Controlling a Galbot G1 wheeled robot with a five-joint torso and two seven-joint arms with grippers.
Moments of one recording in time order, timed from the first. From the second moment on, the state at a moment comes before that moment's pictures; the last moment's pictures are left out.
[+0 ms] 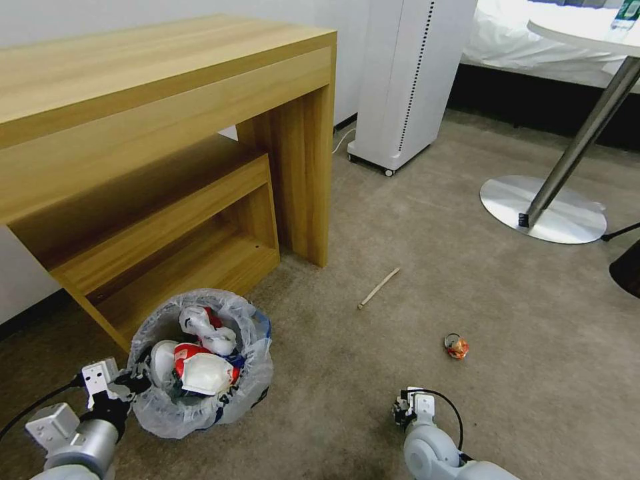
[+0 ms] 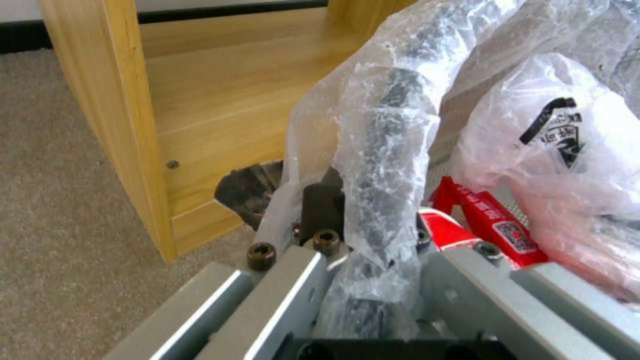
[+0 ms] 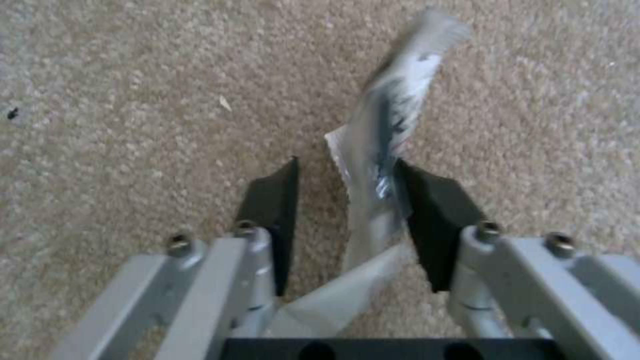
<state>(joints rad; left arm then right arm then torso) 1.68 -1.49 -0.97 -2.17 -0.52 0.44 0.10 -1.06 0.96 -0.35 1.52 1.06 -0.19 0.83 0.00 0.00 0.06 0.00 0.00</state>
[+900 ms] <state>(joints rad) 1.67 -1.49 -0.97 -2.17 -0.52 0.44 0.10 -1.02 0.86 -0.35 1.79 0.87 0.11 0.52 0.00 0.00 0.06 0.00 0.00</state>
